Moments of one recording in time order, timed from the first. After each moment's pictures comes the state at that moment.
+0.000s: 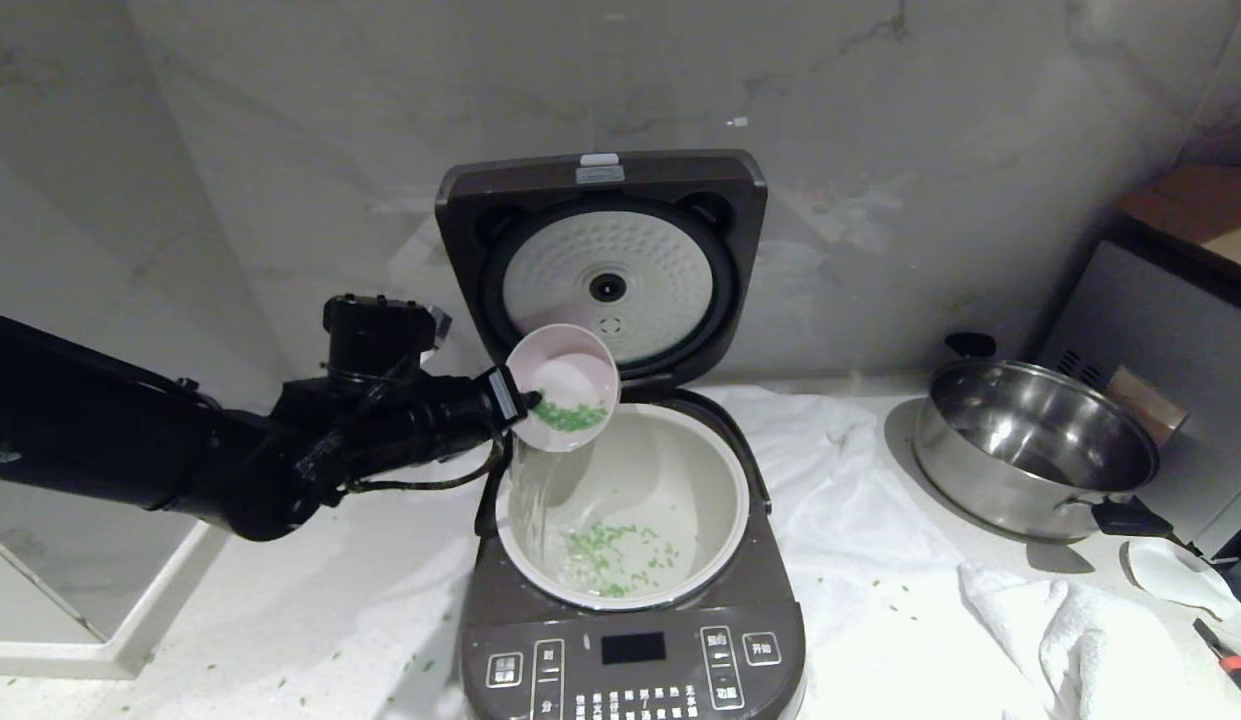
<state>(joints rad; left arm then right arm) -0.40 1.89 -0.96 -0.60 -0.19 -0.66 0.00 0.00 0.00 0.01 0.04 -0.08</state>
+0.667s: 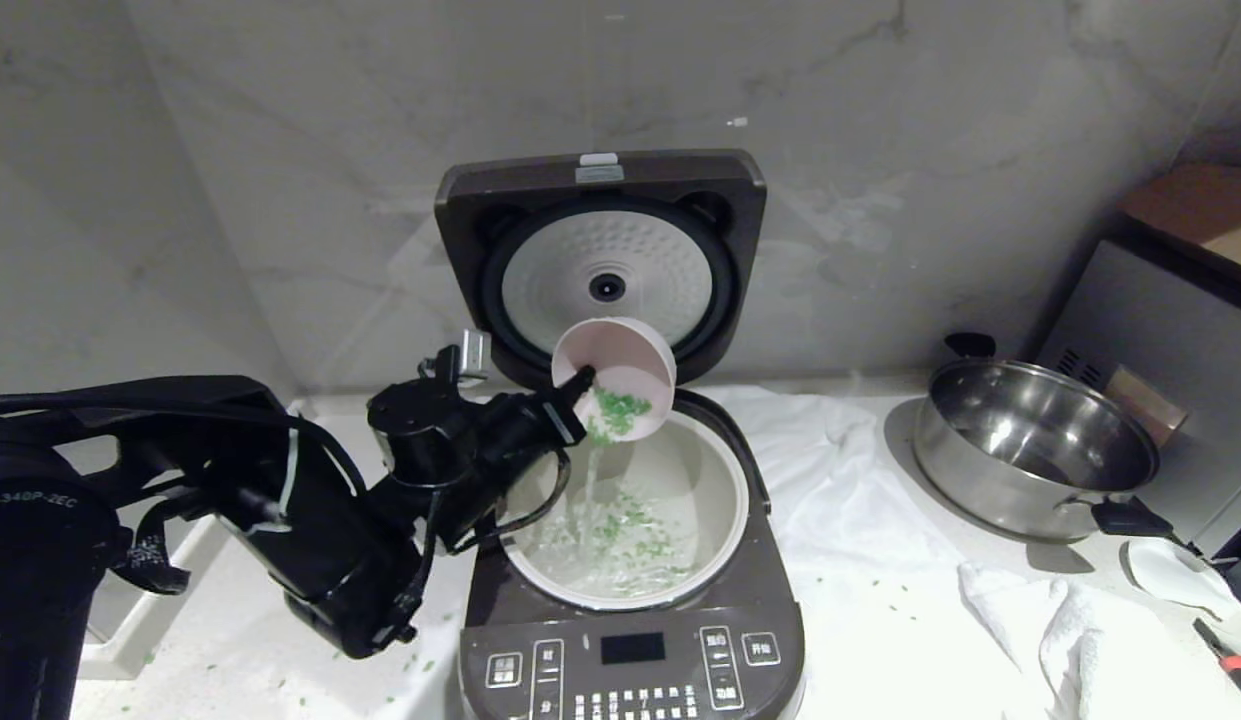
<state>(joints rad) -0.52 2.16 -0.79 -1.52 -0.05 -0.57 0.00 0.00 0.00 0.01 0.04 -0.08</state>
